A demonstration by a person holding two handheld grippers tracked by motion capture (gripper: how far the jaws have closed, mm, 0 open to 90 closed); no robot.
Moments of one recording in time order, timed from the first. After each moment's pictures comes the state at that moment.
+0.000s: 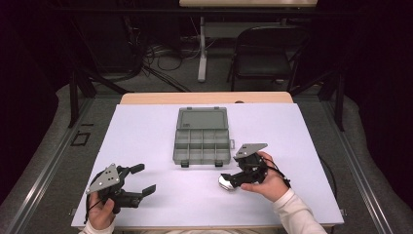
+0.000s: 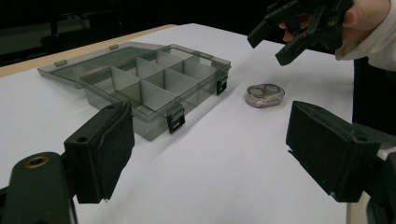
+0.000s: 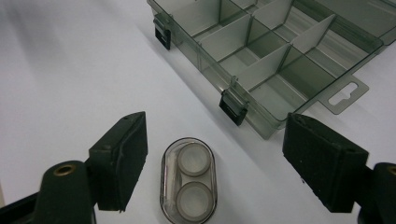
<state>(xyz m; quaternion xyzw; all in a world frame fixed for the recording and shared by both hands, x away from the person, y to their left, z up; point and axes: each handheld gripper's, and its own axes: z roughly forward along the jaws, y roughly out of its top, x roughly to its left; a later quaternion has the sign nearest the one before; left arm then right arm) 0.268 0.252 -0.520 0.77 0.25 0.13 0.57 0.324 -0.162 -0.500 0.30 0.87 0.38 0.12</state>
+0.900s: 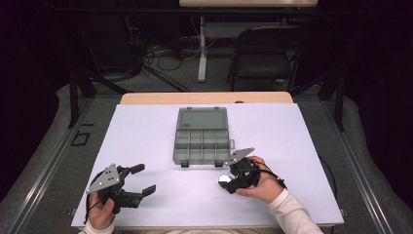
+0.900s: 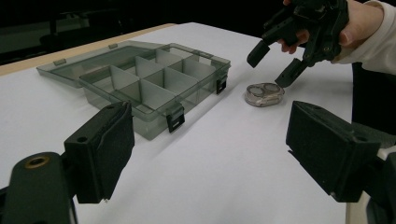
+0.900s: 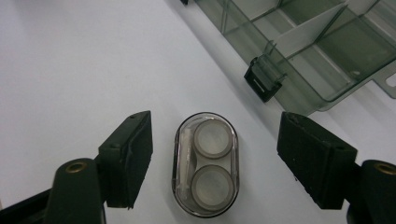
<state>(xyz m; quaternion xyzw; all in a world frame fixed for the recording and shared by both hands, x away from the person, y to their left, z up) 0.268 0.252 -0.520 0.77 0.25 0.13 0.57 0.321 -0.145 -0.518 0.27 0.90 0.32 0.10</state>
